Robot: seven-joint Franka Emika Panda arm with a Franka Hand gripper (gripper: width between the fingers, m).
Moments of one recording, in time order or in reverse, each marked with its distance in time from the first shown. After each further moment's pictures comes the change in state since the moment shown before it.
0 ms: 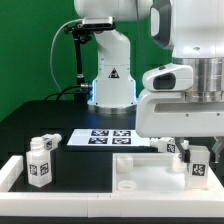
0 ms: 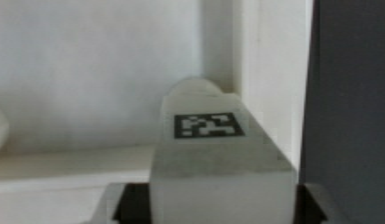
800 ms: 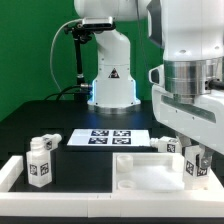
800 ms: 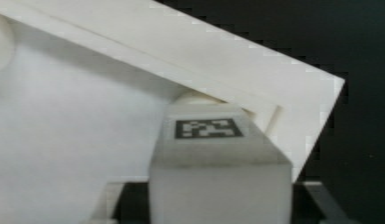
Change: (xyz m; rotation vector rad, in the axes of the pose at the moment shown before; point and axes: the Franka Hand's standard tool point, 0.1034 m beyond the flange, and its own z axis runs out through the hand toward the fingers) arm -0.002 0.005 0.001 0.019 -0.064 0.993
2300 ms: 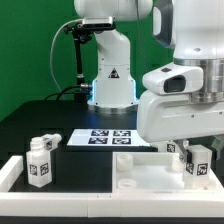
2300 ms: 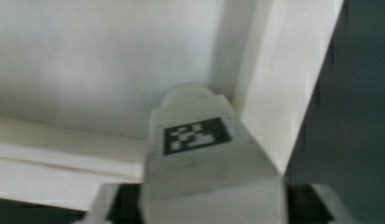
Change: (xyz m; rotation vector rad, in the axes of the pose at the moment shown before) arm -0.008 -0.001 0.000 -0.041 0.029 -1.379
